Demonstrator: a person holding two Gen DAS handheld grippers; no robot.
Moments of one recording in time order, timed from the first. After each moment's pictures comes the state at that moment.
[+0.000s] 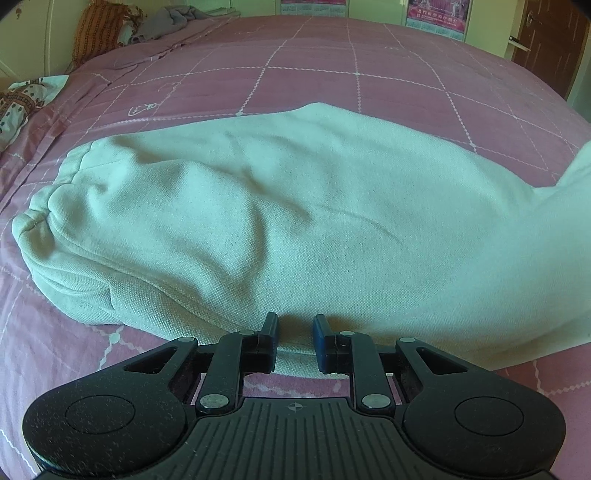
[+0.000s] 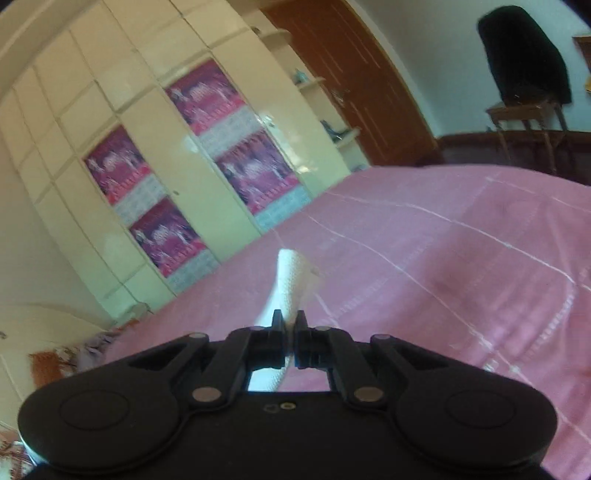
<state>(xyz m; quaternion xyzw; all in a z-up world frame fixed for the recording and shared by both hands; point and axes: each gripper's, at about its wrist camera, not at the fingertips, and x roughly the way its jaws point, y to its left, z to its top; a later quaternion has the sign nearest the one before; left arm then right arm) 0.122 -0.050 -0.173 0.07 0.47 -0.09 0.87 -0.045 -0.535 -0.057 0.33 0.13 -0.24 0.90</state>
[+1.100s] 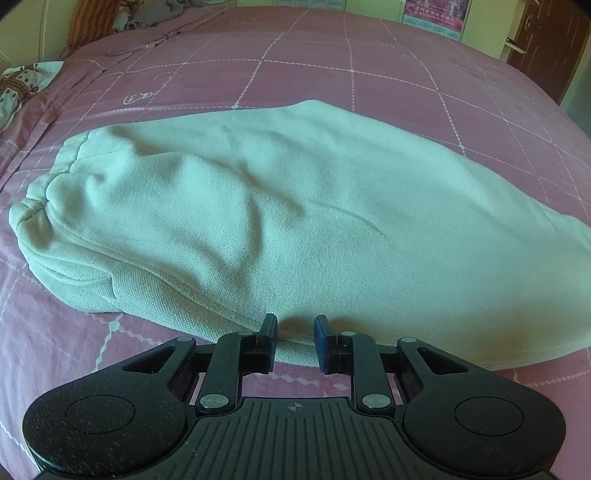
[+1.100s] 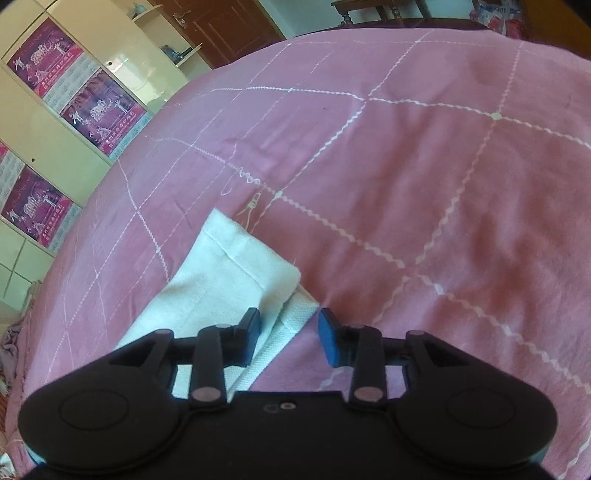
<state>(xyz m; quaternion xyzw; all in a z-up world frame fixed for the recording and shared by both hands) 0.121 -0.042 -0.167 0.04 0.49 -0.11 0.86 -0.145 -0.562 -0.180 0.45 0.26 -0.34 0.78</state>
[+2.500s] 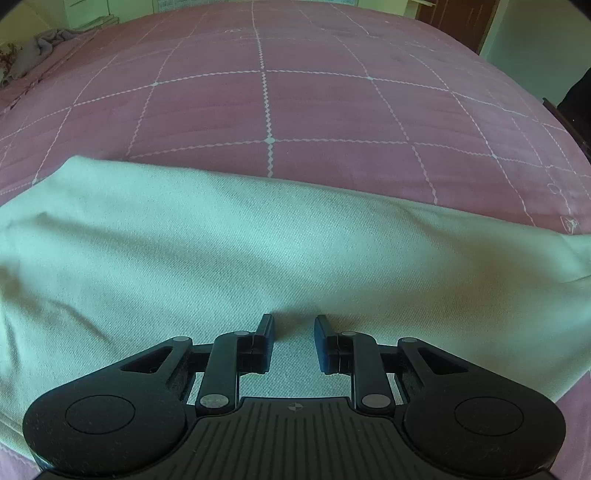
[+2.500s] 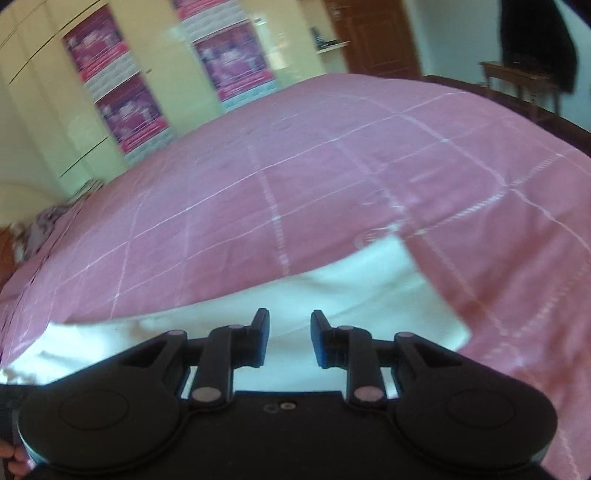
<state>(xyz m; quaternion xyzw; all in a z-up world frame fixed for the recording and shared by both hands) 0.147 -0.237 -0.171 0.10 0.49 -0.23 0.83 -0.085 -0.497 -0.130 0.26 0.32 -0.20 0.89</state>
